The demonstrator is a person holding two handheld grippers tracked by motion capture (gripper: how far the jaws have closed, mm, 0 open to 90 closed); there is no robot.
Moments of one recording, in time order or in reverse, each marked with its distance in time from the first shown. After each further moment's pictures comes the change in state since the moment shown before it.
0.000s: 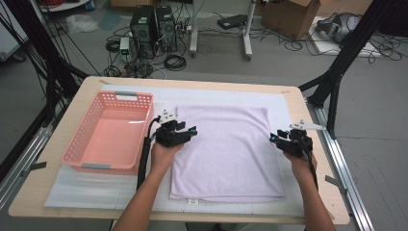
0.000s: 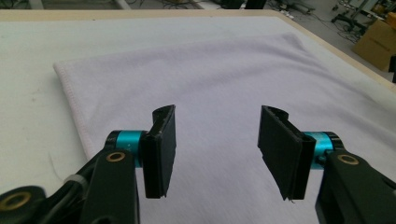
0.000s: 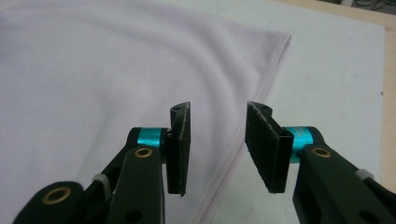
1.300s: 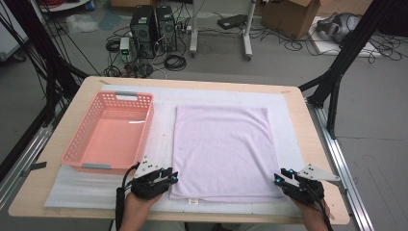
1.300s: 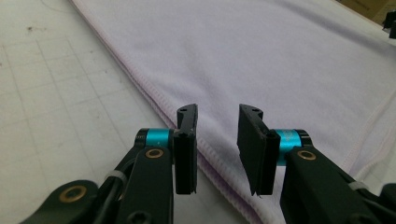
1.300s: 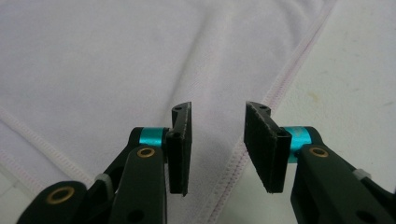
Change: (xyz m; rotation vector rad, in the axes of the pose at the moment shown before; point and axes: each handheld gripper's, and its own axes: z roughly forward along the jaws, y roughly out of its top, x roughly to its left) left arm -0.033 -0.087 -0.105 0.103 -0.033 0.006; right arm 0.054 -0.081 -0.076 -0.010 0.069 -0.059
